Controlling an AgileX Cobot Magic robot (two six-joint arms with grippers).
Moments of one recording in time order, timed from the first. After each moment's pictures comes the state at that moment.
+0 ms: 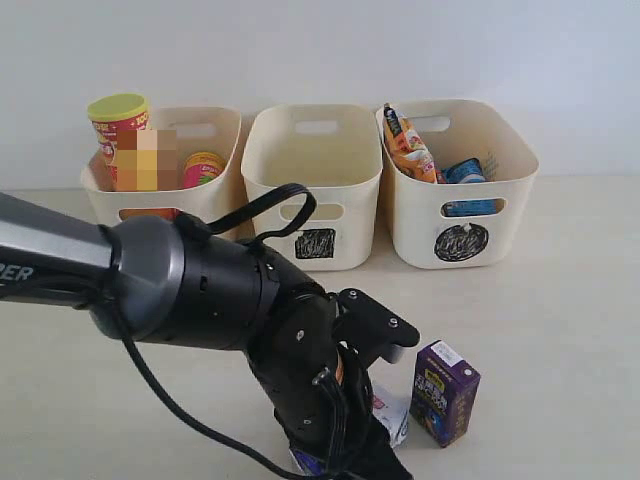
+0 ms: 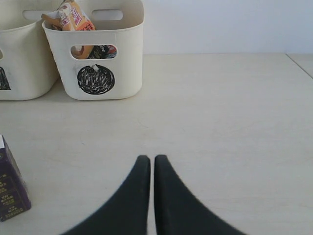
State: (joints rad) left arm -0.92 2.01 -1.18 -0.05 0.56 -0.04; right arm 0.03 0.01 0.00 0.05 0.33 -0.02
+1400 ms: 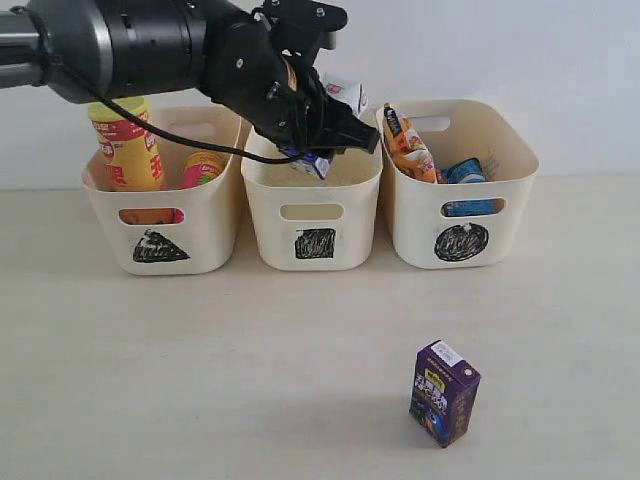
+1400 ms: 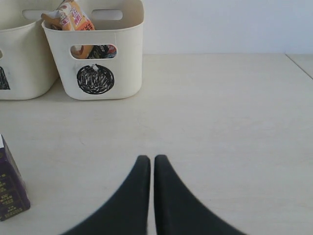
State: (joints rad) left arm -0.64 2.04 -1.75 0.27 0.52 -0.22; right arm 0.03 0.01 0.00 0.04 0.33 -0.02
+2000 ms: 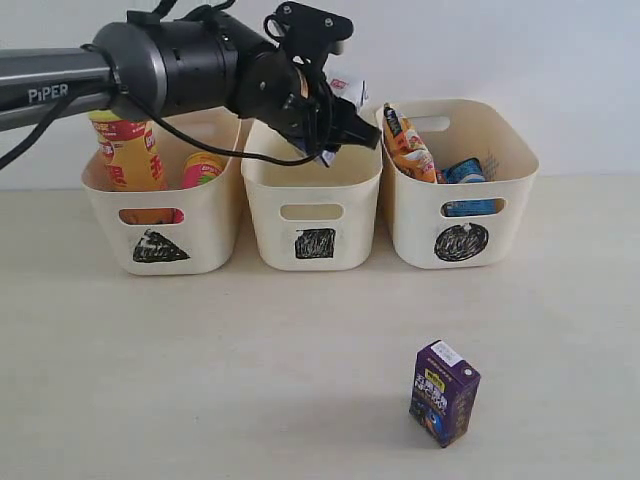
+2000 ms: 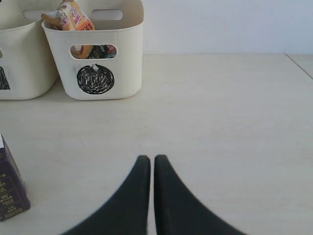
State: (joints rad) left arm -0.60 2.20 -1.91 0.33 0.45 -0.22; right arm 0.03 0.01 0.00 0.04 0.33 -0.02
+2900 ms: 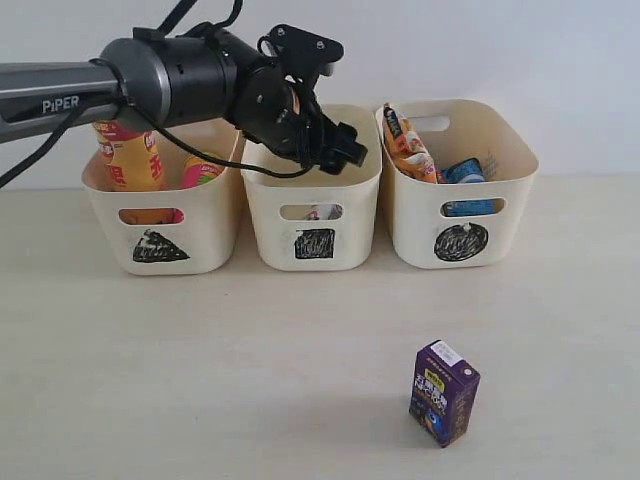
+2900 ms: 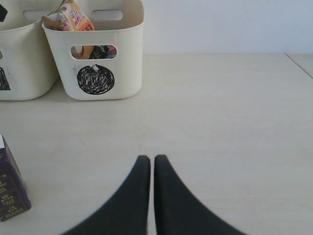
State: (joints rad) left arm -0.58 2.22 -1.92 0.34 0.51 -0.21; right arm 0.03 0.01 0.00 0.04 0.33 -0.02
